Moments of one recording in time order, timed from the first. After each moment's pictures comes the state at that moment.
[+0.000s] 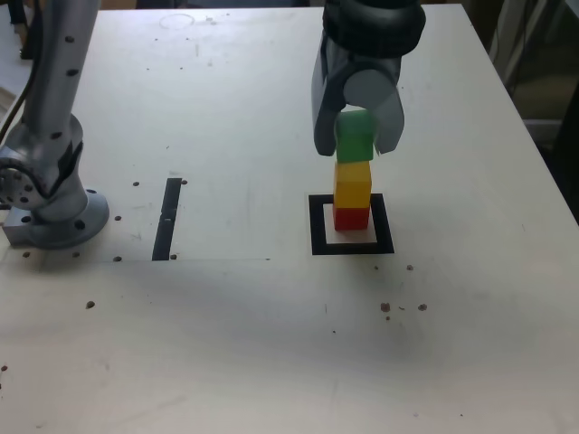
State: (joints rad) arm -0.10 2.06 -1.93 1.60 0.13 -0.14
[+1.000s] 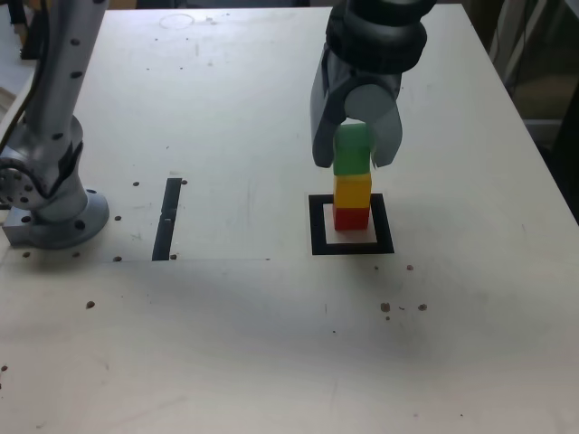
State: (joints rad) arm -0.10 2.09 -1.91 1.59 0.10 -0.14
